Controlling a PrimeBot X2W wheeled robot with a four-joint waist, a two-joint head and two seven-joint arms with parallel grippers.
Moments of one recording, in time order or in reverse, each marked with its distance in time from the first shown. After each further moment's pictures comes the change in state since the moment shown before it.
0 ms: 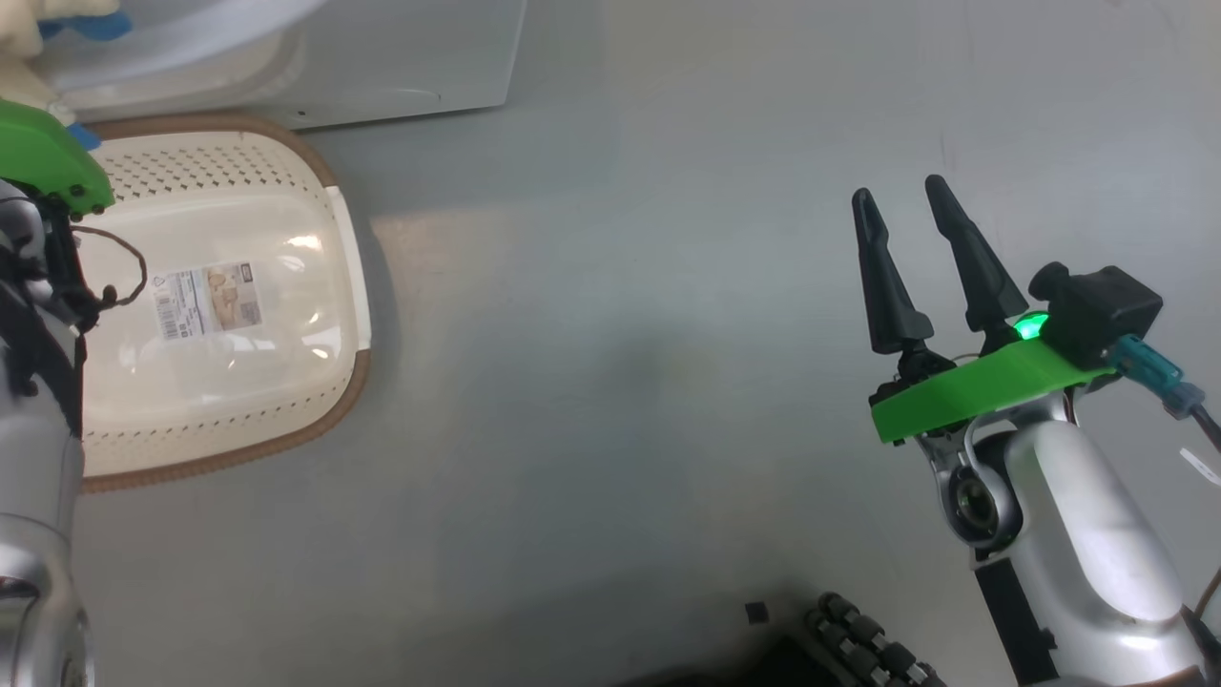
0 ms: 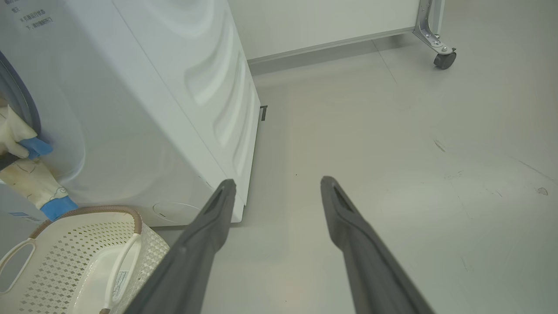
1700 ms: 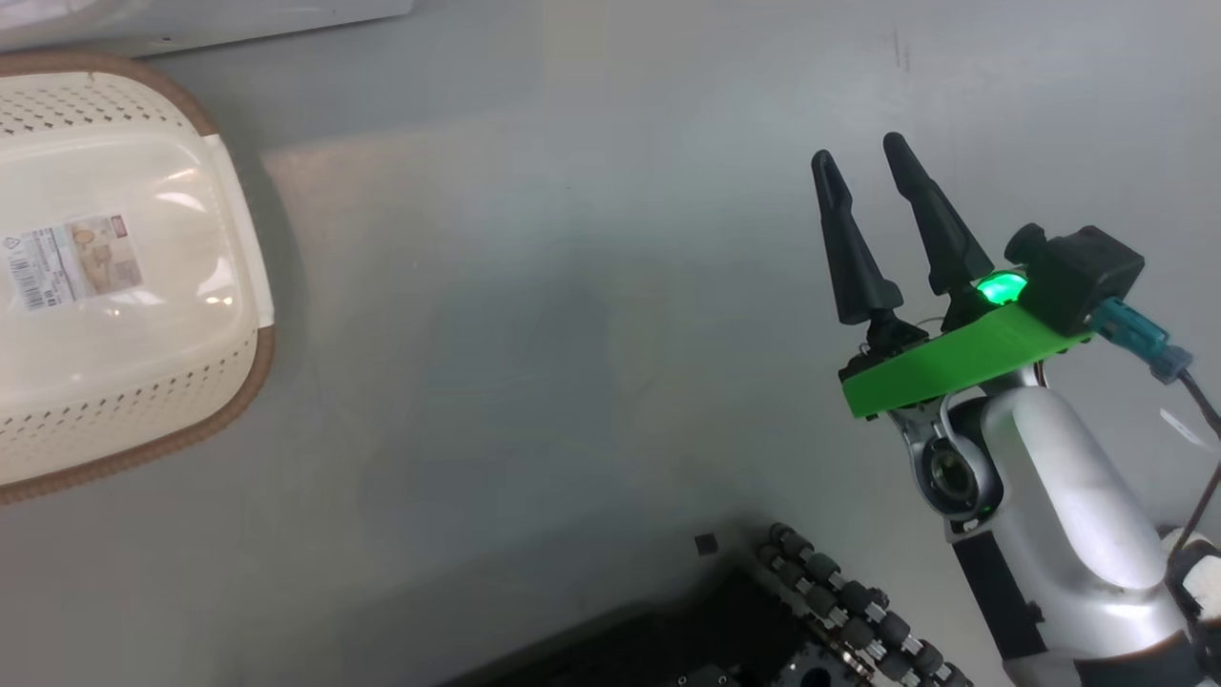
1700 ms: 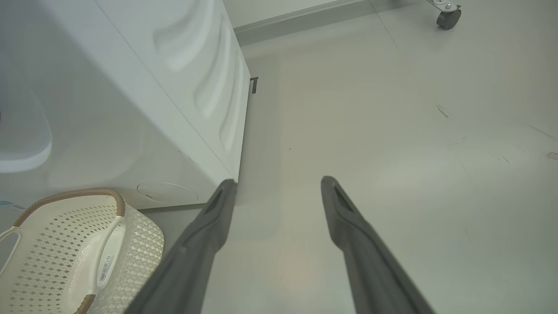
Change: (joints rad) left arm -0.540 0.250 -0.128 -0.279 0.056 -0.089 0.194; right arm -0.066 0.000 0.071 -0.014 0.072 0.000 0.000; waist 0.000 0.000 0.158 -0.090
